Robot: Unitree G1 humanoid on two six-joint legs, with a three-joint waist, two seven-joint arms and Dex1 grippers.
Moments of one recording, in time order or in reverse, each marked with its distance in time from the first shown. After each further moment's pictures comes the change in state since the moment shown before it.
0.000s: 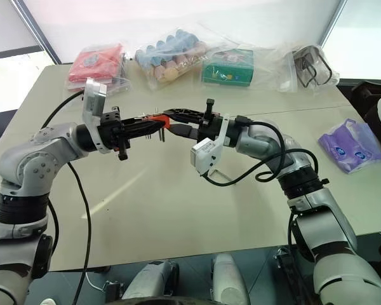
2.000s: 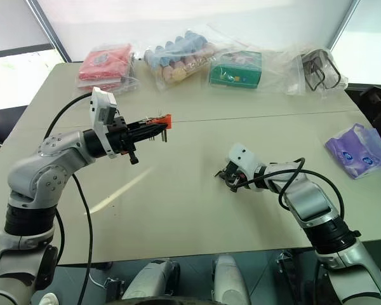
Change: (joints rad) left arm 0.078 -0.044 -0.031 -0.095 0.129 -0.095 0.116; right arm 0.425 -0.151 -0.066 -0.488 0.641 1.654 0.355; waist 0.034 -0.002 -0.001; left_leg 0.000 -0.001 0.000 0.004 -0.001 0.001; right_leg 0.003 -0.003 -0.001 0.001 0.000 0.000
